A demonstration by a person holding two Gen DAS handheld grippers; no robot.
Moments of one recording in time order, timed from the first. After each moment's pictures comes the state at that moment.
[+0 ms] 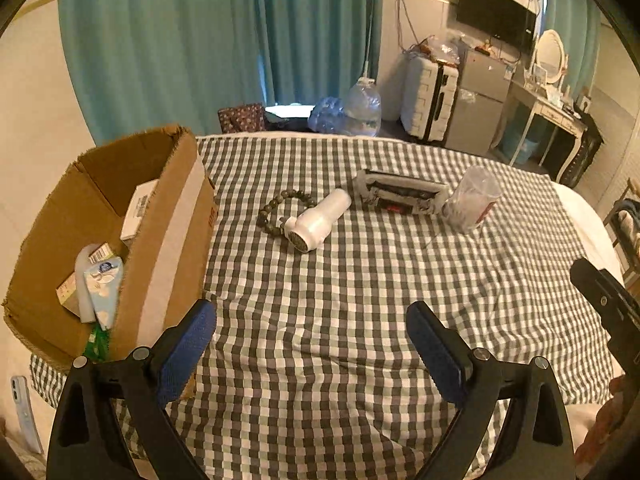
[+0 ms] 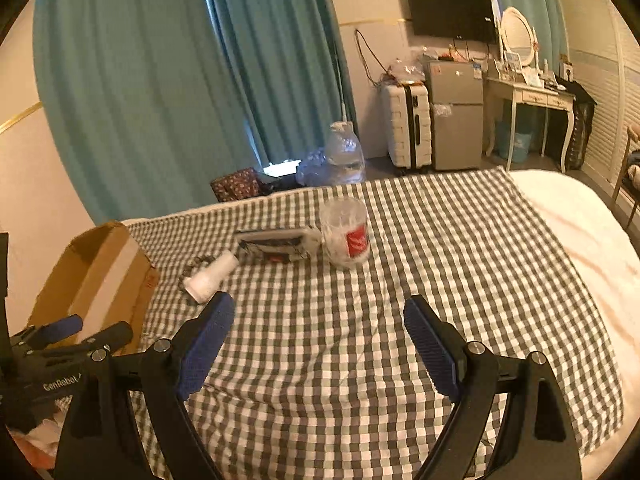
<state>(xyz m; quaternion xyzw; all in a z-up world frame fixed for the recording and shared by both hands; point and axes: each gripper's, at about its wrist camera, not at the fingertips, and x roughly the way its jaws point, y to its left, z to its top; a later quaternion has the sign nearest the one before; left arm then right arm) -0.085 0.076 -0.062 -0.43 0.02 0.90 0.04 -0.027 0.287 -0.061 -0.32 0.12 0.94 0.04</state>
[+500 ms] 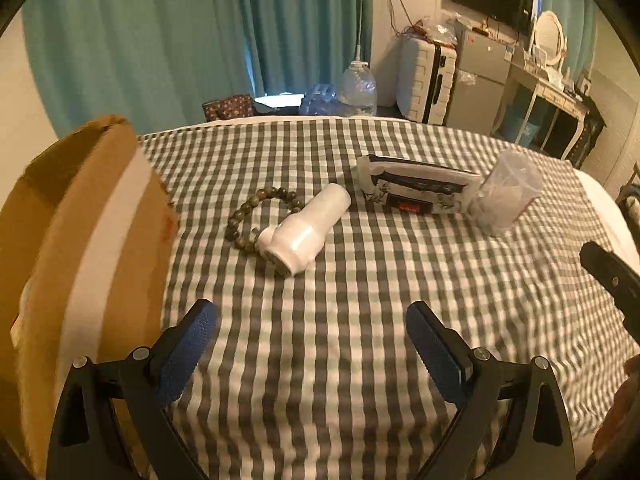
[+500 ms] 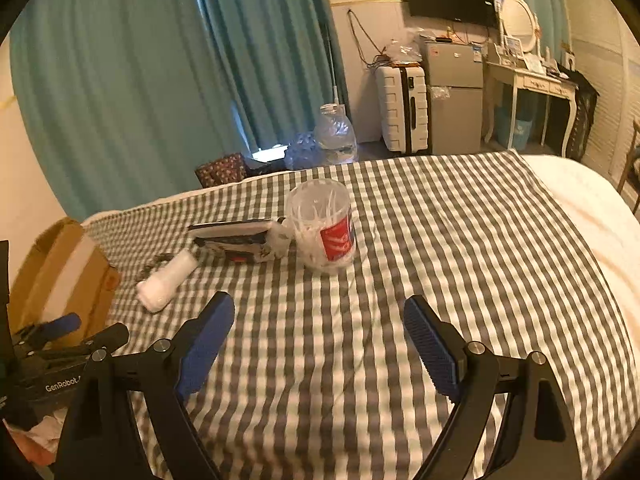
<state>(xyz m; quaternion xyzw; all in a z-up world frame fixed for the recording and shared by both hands) -0.162 0.094 -0.120 -0.44 0.05 0.90 0.05 -0.105 0.310 -0.107 -0.35 0.11 0.93 0.04</state>
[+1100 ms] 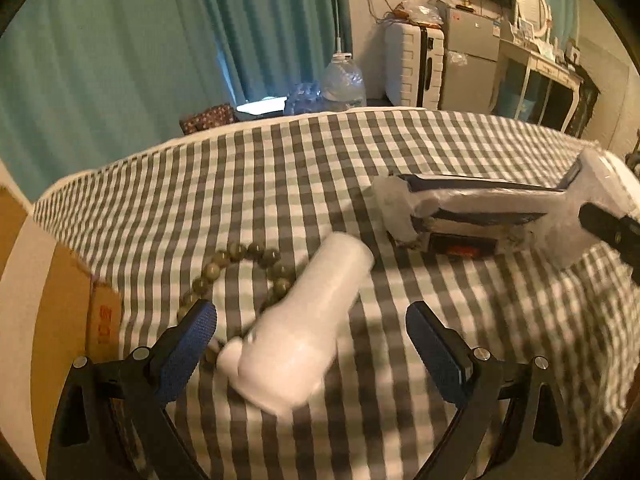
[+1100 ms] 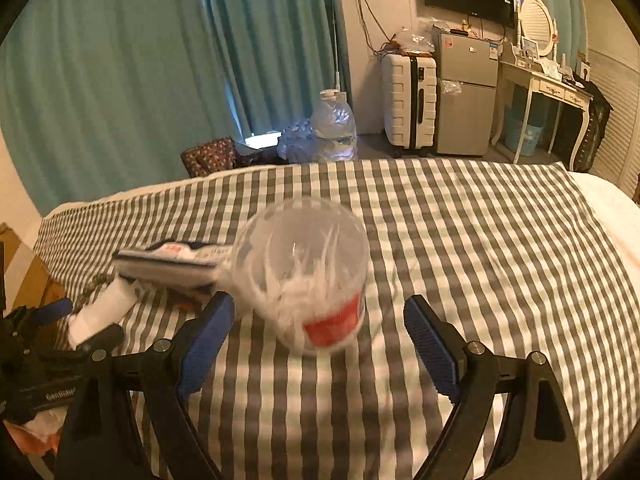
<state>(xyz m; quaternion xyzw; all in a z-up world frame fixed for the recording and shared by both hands) -0.257 0.109 -0.170 -0.43 0.11 0.89 0.07 -0.206 0.321 -0.150 -0.36 0.08 0.93 0.05</state>
